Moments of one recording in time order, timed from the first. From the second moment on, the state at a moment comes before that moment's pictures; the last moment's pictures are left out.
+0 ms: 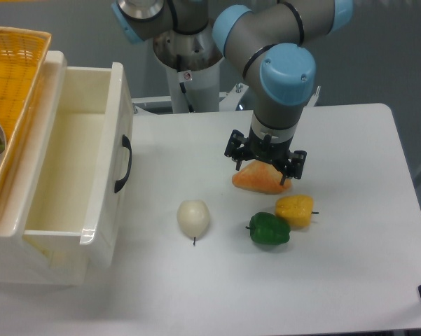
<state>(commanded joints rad) 2.57 -1.82 -1.54 -1.35 1.51 0.88</state>
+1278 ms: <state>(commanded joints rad) 2.65 -1.98 -1.58 -1.20 1.50 0.26</state>
